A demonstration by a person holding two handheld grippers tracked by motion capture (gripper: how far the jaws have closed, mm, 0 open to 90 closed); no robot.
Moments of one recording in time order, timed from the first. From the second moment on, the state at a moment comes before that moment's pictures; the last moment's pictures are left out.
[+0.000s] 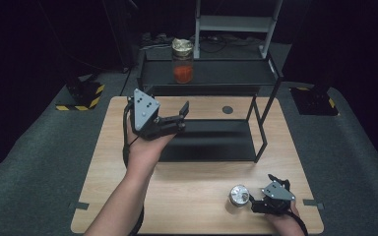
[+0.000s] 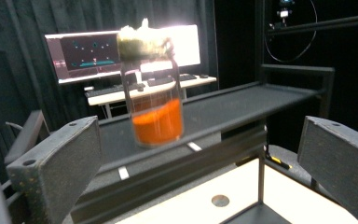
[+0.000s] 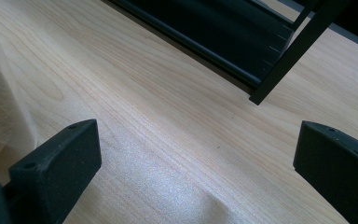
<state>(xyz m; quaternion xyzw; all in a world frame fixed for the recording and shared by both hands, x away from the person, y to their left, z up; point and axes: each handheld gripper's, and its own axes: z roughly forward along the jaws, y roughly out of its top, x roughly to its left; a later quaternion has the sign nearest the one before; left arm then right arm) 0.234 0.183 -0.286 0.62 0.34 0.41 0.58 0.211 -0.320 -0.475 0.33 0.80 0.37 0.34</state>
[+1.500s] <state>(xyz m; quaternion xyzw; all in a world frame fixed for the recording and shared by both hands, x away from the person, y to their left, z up) 0.184 0.217 -0.448 0.71 0.39 0.33 0.48 0.210 -0.318 -0.475 0.33 0.80 0.37 0.35</state>
